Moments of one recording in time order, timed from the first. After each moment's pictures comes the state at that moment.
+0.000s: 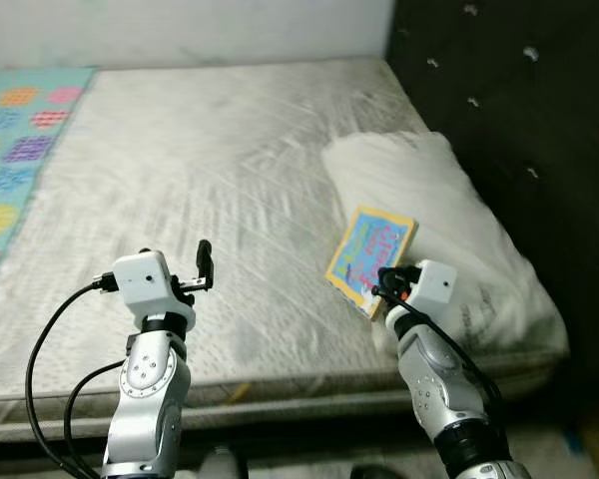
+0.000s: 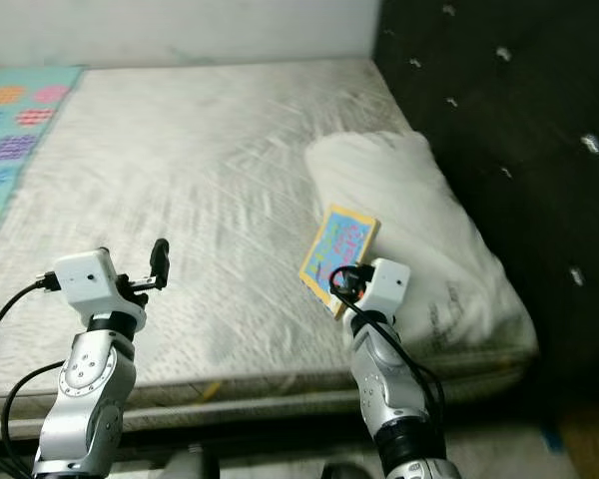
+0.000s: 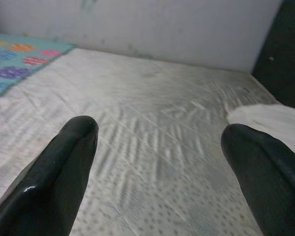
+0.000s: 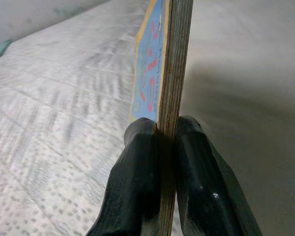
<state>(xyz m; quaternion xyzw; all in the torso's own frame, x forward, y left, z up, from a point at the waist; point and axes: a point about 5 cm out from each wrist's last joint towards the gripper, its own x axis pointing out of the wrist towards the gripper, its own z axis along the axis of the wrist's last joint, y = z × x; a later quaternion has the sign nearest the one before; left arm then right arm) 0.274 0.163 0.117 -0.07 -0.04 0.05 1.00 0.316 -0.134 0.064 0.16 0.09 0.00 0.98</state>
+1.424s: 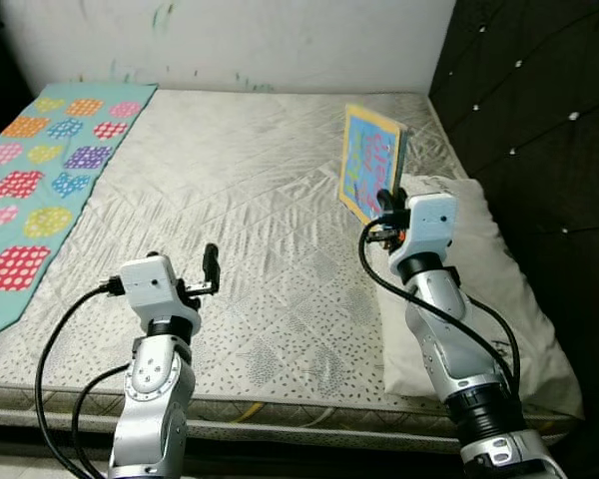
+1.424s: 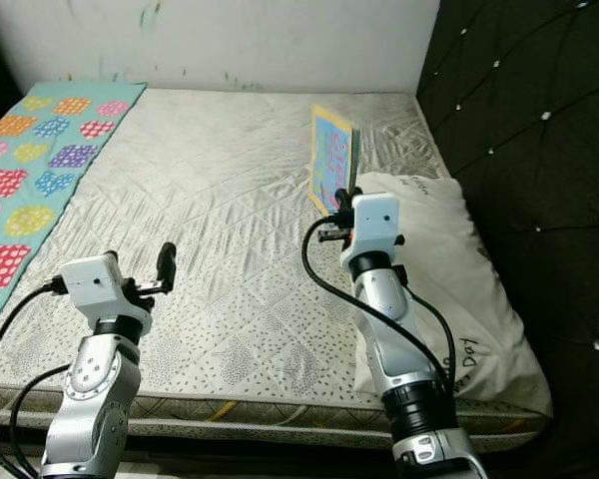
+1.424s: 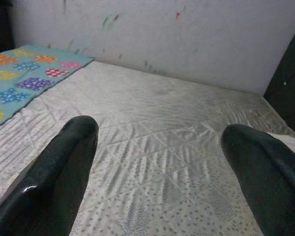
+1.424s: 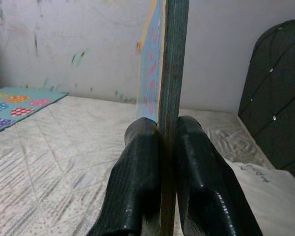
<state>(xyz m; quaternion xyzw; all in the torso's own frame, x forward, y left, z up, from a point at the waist) 0.273 0.156 0.112 -0.08 -0.03 0.04 1.00 0.337 -0.123 0.153 -0.01 -0.10 0.06 0.99</state>
